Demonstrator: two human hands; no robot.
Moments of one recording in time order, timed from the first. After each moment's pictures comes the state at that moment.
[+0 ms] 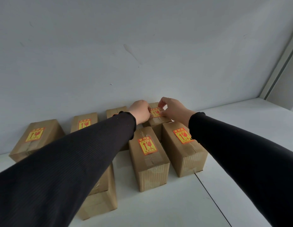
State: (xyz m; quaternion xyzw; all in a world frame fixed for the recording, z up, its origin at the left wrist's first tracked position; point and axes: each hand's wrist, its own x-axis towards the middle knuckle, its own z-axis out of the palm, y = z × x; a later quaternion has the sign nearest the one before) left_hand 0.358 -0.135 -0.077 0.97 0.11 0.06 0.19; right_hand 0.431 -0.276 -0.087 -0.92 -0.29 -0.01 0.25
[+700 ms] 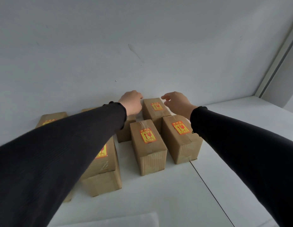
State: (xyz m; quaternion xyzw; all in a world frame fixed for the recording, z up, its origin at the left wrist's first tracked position) left_hand 0.319 -0.107 -0.049 0.99 0.08 0.08 0.08; right_hand 0.394 -0.292 -0.055 -0.94 -0.26 -0.05 0.20
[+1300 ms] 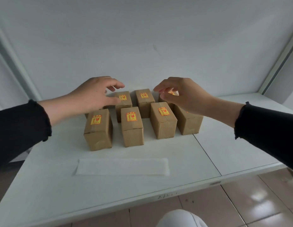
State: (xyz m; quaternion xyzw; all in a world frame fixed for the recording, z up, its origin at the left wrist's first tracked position) left_hand 0.007 -0.088 0.058 0.97 0.08 0.13 0.19; right_hand 0.143 -0.338 0.056 -0.83 -0.48 -0.05 0.27
